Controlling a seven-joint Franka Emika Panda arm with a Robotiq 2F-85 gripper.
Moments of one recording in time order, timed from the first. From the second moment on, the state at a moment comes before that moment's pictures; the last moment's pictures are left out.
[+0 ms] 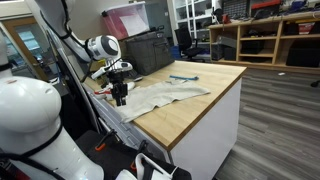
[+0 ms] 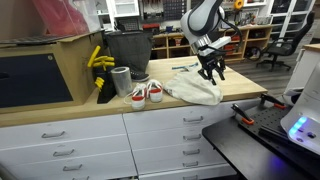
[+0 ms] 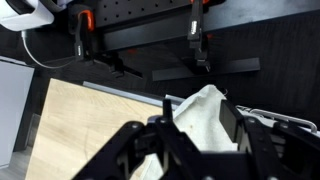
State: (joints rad) arm 0.21 0.12 0.12 -2.45 -0.13 2.04 0.57
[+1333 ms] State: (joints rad) arm 0.16 0.48 -0.10 -2.04 -0.37 2.51 0.75
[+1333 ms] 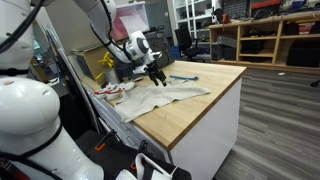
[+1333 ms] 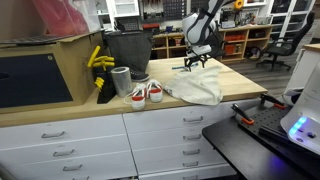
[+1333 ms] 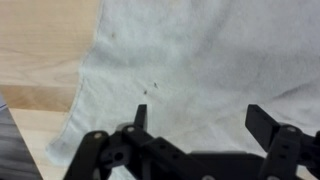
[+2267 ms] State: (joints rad) arm 0.16 0.79 -0.14 -1.66 -0.25 2.64 0.64
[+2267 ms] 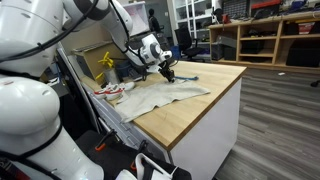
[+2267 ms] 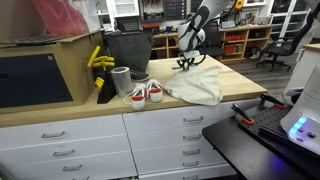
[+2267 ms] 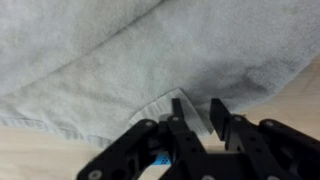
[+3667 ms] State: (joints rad) arm 0.33 0.88 -0.24 -1.57 -0.23 2.70 0.60
